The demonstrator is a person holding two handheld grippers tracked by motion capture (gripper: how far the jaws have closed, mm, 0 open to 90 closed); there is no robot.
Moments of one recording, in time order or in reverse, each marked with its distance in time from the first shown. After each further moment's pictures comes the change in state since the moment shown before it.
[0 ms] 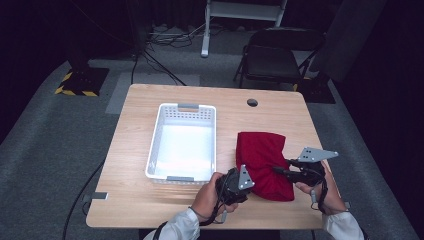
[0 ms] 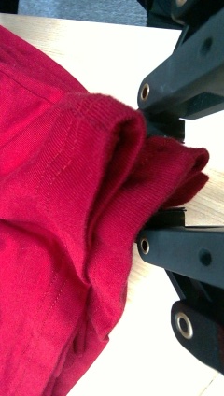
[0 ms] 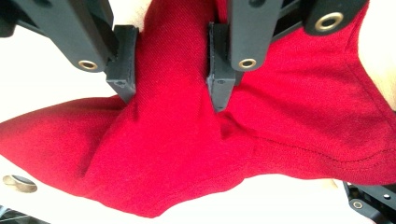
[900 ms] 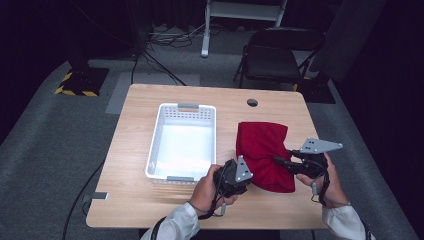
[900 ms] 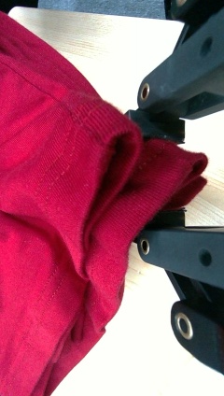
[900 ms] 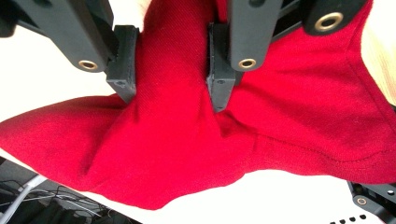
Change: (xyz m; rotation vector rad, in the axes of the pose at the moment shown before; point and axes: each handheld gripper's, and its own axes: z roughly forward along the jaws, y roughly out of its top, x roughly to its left) left arm 0.013 0.015 -0.022 -0.061 0.050 -0.007; right arm 0.002 0.033 -0.011 -0.032 -0.046 -0.027
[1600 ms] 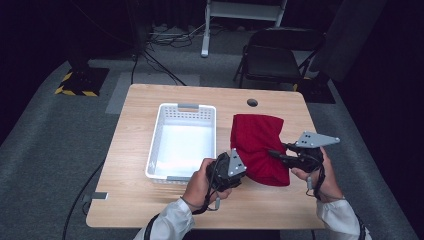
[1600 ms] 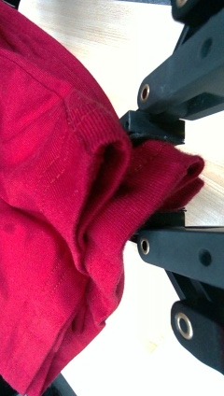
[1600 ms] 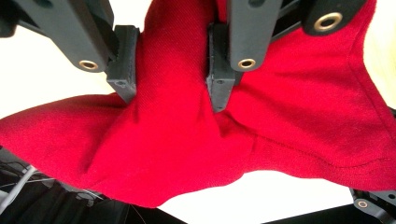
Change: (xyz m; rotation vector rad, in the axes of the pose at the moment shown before) left arm 0.015 0.006 -0.024 -0.029 0.055 0.000; right arm 0.004 0.023 0.006 -0.053 0.001 -0.020
